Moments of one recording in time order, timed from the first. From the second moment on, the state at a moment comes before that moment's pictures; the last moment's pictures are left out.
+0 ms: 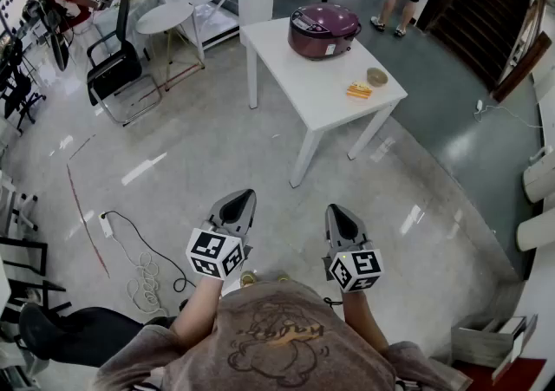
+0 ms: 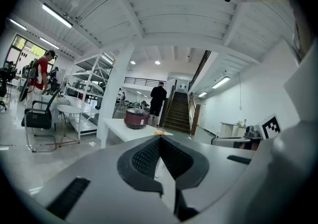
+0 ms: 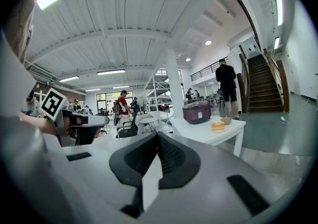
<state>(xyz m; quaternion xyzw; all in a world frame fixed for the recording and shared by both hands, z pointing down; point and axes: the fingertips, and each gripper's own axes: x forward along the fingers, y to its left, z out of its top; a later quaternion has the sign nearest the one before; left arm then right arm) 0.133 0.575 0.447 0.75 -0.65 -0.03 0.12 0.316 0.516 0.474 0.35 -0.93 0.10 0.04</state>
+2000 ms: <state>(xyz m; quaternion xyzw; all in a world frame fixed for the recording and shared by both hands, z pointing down) 0.001 0.234 0.458 0.74 -0.66 -0.03 0.12 0.169 0.177 0.494 0.30 -0.95 0.12 0.06</state>
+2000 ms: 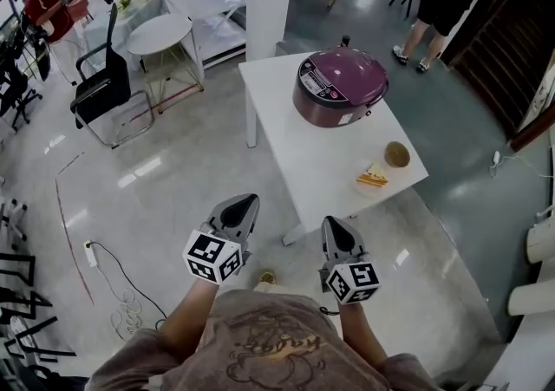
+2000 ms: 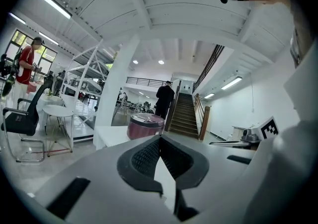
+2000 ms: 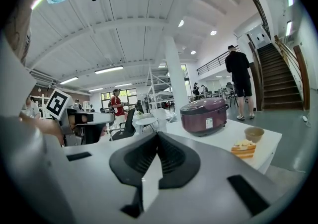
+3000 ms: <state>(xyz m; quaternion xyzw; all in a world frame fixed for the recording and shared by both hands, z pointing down) -0.069 0.047 0.456 0.78 -0.61 -0.03 0.13 0.103 0.016 0.495 0.36 -0.92 0.14 0.04</state>
